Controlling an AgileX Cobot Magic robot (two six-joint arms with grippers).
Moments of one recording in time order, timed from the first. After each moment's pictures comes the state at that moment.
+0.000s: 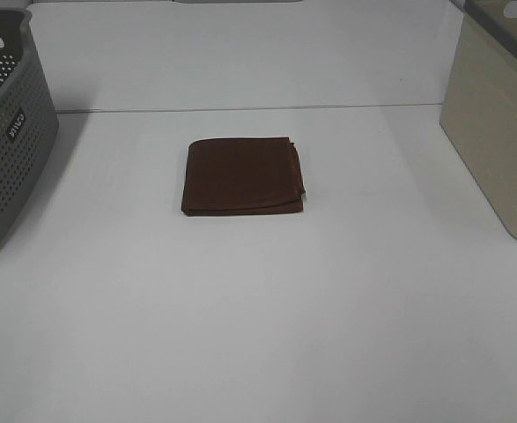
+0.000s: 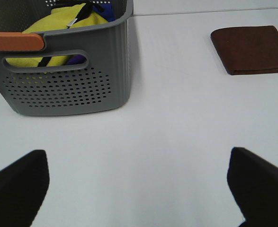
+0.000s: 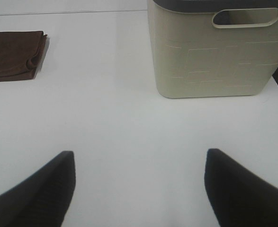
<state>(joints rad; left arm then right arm) 0.02 0.00 -0.50 -0.06 1.05 0.04 -0.02 -0.01 -0.51 0.06 1.06 -0.04</state>
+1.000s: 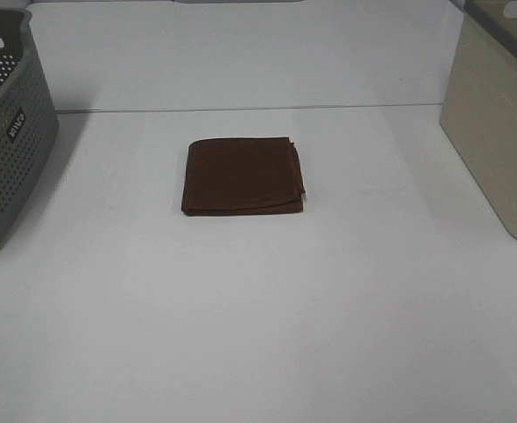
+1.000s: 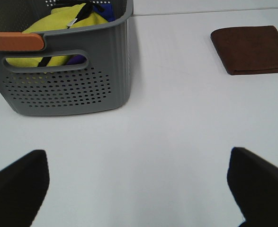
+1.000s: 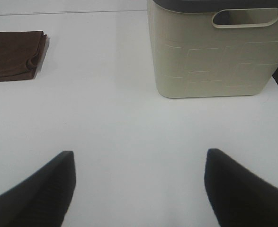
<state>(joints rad) 0.02 0.00 -0.50 -0.06 1.05 0.04 -0.02 -0.01 -0.51 0.06 1.06 -0.04</state>
